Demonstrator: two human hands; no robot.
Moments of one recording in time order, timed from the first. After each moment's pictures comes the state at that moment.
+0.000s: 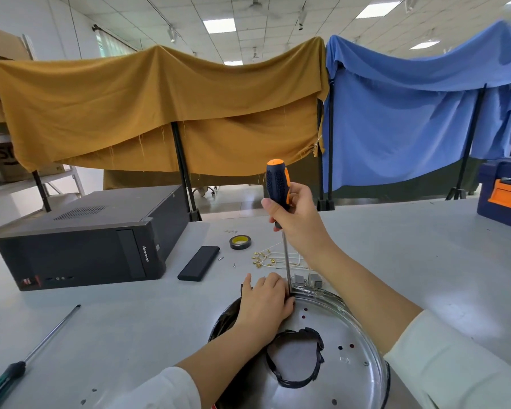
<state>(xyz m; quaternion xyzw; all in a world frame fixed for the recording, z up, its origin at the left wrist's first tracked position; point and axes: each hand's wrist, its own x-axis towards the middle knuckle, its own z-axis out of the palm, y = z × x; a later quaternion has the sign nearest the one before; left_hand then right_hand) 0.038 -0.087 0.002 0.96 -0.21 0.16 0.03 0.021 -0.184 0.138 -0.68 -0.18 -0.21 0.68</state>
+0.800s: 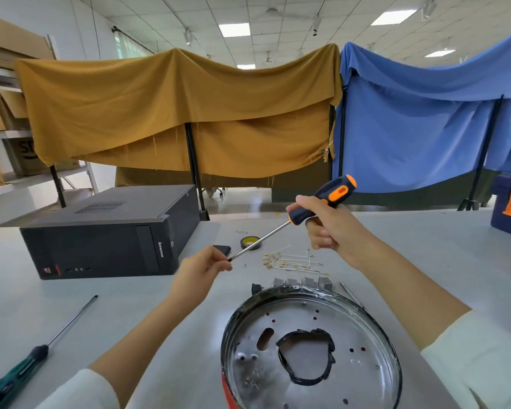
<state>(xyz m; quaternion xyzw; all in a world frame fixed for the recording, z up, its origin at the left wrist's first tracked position) 0.042 0.041 0.060 0.89 -0.11 0.19 0.41 0.013 -0.216 0.153 -0.70 -0.10 -0.03 0.70</state>
